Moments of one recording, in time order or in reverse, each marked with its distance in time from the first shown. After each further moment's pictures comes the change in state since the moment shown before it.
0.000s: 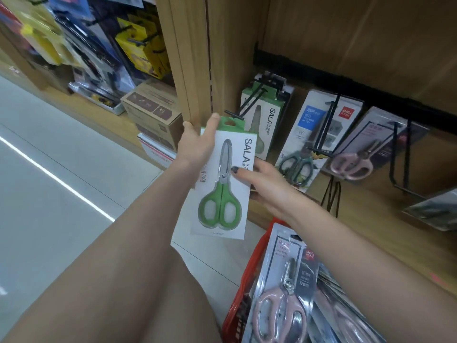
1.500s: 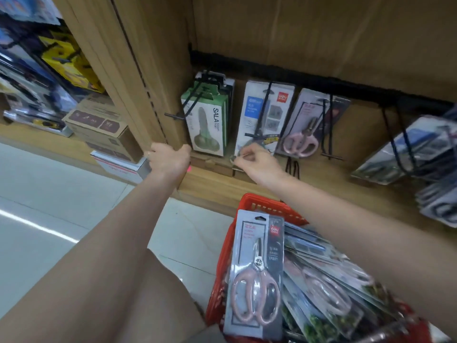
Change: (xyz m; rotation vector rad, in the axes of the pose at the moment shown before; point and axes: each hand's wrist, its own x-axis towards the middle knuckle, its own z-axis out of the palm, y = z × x) left_hand -0.033 0.003 0.043 0.381 0.046 -0.035; right_hand -0.028 -0.010 -0.073 -0.534 0.427 -0.026
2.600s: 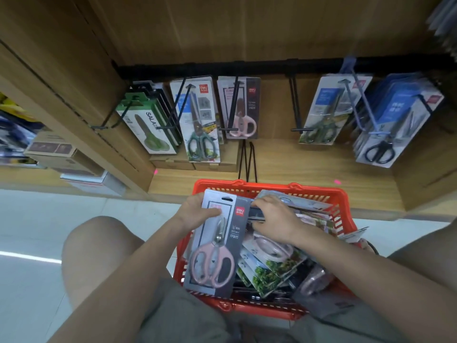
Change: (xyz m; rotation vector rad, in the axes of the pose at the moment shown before) left_hand -0.150 -0.052 0.113 0.144 -0.668 0.224; right_hand -0.169 0.162 -0.083 -0.473 -0.189 -0.014
